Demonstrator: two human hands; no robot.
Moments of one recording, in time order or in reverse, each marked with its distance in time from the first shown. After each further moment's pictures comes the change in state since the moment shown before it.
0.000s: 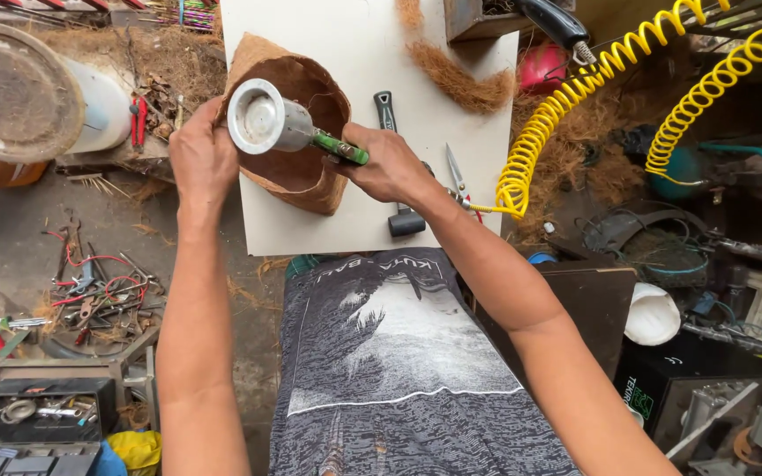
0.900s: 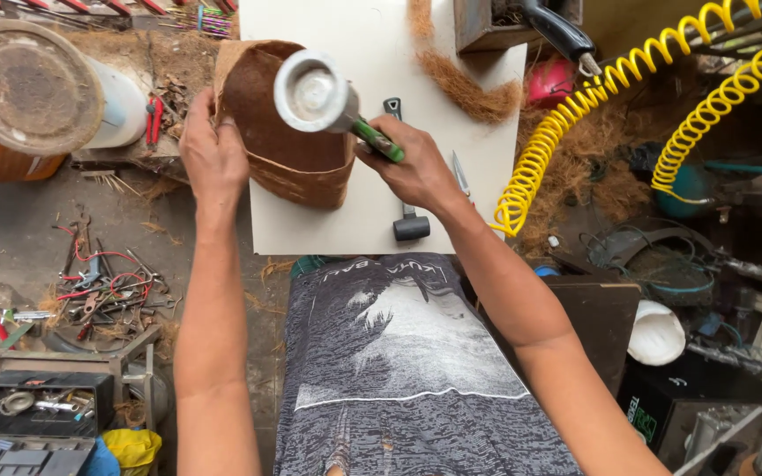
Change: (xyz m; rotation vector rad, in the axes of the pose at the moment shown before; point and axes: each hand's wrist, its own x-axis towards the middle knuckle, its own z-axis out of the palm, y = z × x) left_hand -0.007 0.004 0.001 -0.022 0.162 0.048; right_hand -0.014 0.004 -0.011 0.084 0.164 -0.005
